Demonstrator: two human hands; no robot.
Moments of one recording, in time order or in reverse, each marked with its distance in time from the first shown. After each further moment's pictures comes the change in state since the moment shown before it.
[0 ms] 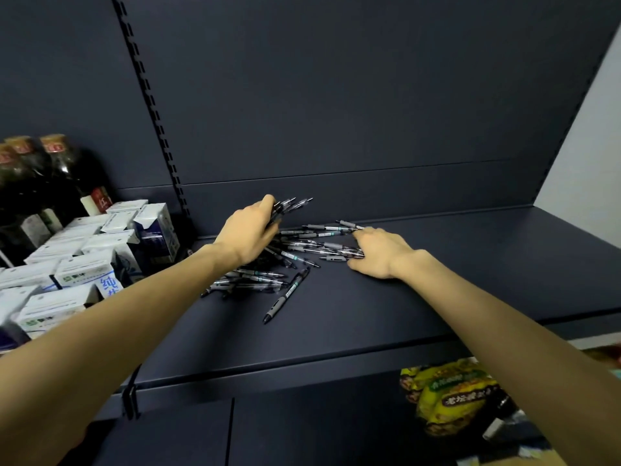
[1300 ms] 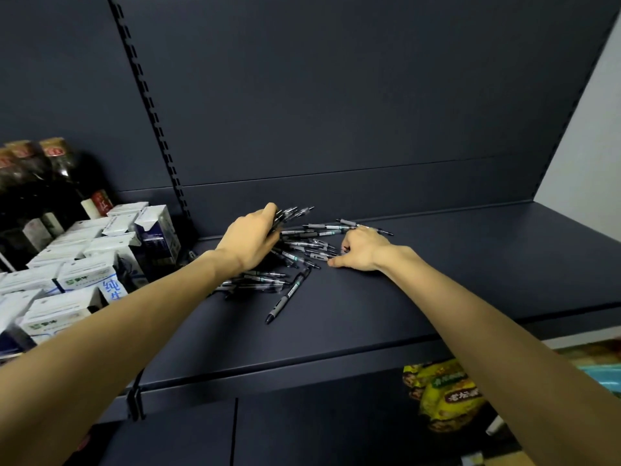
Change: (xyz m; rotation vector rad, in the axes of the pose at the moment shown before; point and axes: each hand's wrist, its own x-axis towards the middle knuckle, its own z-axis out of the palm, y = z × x) left_hand -0.005 -0.004 0.009 0.020 -0.054 0.011; right_hand 0.021 -0.020 0.004 0.259 -0.096 0.112
